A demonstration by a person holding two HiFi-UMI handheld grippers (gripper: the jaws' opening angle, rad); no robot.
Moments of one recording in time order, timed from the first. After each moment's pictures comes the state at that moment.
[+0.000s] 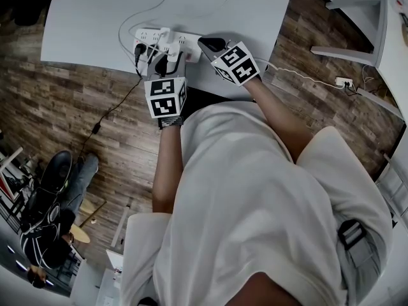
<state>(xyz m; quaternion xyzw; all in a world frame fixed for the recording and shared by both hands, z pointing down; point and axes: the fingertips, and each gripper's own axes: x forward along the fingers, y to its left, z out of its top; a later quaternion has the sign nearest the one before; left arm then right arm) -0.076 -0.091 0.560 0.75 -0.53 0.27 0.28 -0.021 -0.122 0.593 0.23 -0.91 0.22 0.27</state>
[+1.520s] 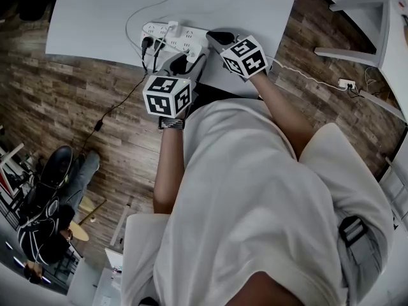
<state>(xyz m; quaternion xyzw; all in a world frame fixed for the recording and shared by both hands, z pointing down) -0.029 -0.067 0.528 0.82 -0.42 0.18 0.36 -0.014 -0.128 0.589 0.25 -0.90 0.24 0.25</state>
